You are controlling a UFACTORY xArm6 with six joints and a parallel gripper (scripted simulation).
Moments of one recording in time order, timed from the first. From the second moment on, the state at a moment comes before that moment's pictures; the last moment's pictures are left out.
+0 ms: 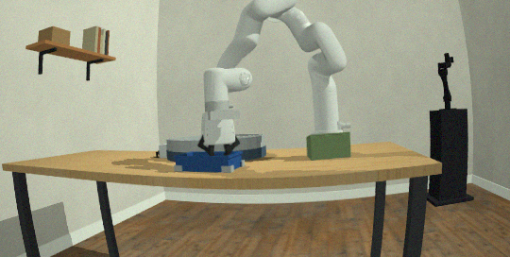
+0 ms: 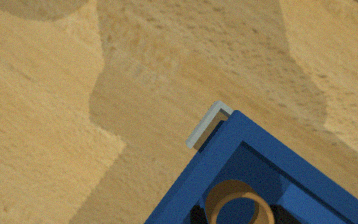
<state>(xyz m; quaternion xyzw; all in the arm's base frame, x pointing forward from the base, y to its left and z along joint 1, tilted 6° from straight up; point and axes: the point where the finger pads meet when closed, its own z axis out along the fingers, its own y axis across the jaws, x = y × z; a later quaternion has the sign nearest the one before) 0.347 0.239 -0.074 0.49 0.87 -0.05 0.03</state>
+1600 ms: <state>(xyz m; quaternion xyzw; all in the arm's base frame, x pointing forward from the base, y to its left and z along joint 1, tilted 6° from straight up) 0.348 0.239 -0.074 0.49 0.87 -0.05 0.03</state>
